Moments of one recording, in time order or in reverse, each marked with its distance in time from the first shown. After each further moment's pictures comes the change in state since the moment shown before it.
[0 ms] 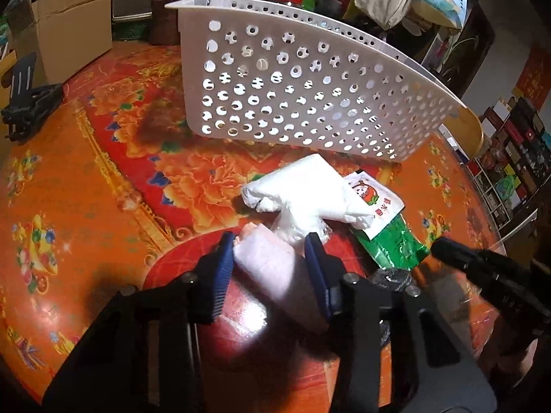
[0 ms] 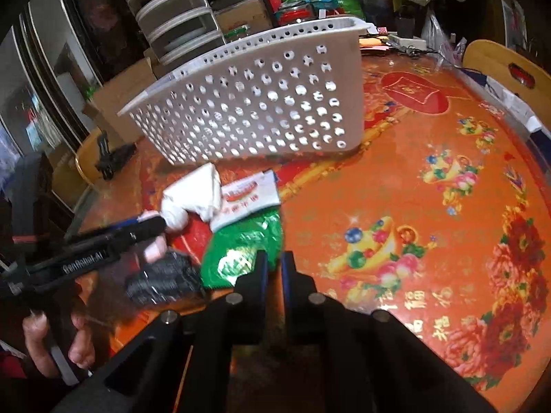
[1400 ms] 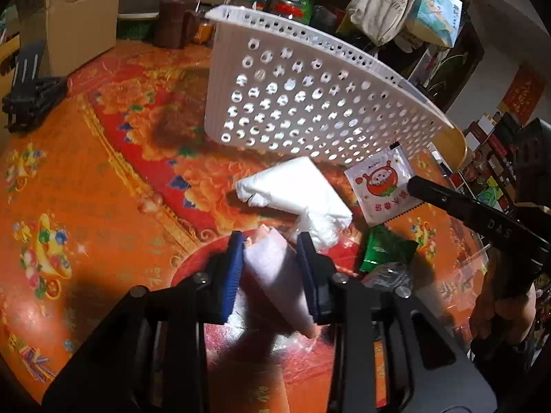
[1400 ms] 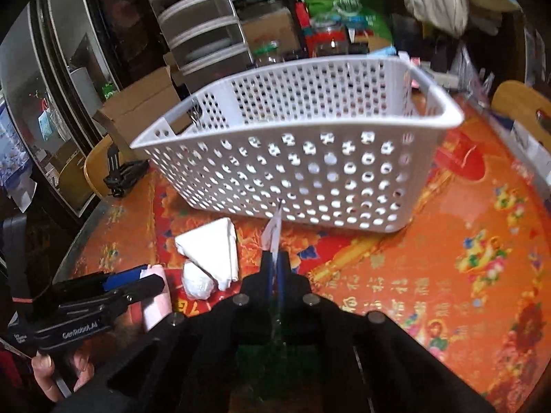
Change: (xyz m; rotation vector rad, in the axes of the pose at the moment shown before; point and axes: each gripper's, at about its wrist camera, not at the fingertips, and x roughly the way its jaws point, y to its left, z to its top) left arm -0.020 0.032 -0.004 -0.040 -0.043 -0.088; right arm 0.021 0.043 0.056 -0.110 -0.045 0.013
